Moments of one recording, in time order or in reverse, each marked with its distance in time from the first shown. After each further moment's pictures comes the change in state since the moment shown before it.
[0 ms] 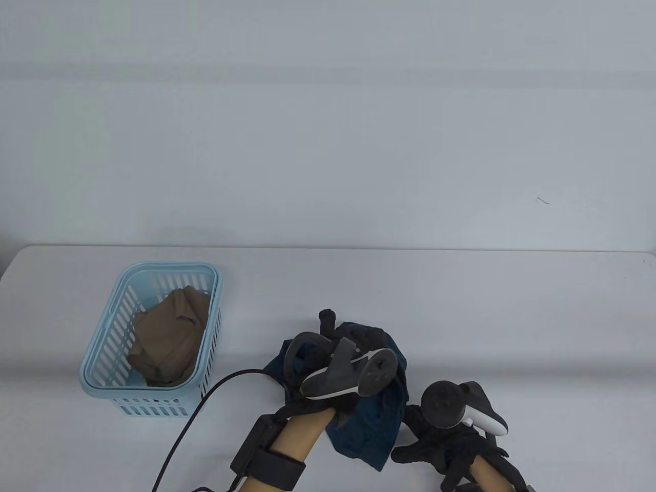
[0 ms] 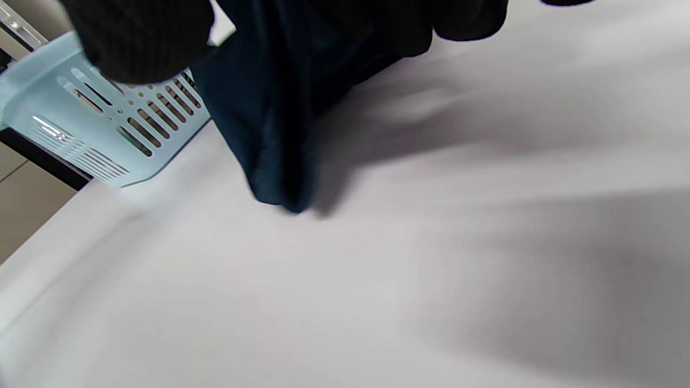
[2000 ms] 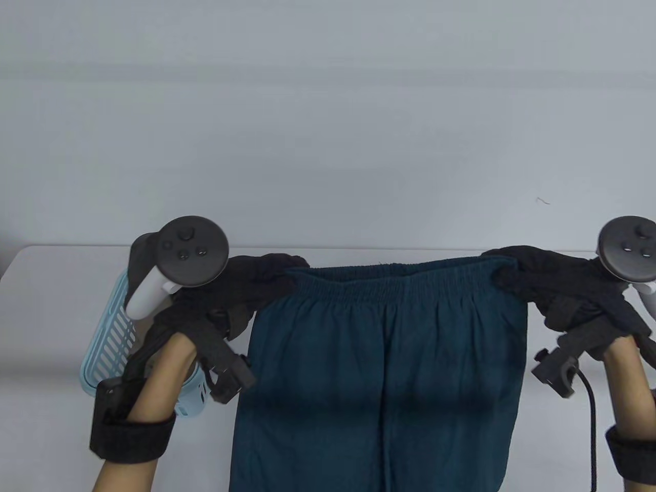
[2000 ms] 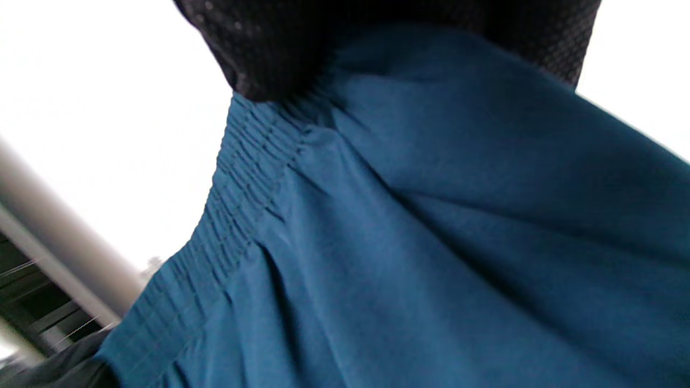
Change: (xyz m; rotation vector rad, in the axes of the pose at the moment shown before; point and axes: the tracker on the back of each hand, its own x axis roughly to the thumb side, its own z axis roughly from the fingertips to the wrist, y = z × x) left_hand -0.162 0.148 0.037 -0.068 0.164 0.755; right_hand 0.069 -0.280 0.139 -0.619 -0.125 -0.326
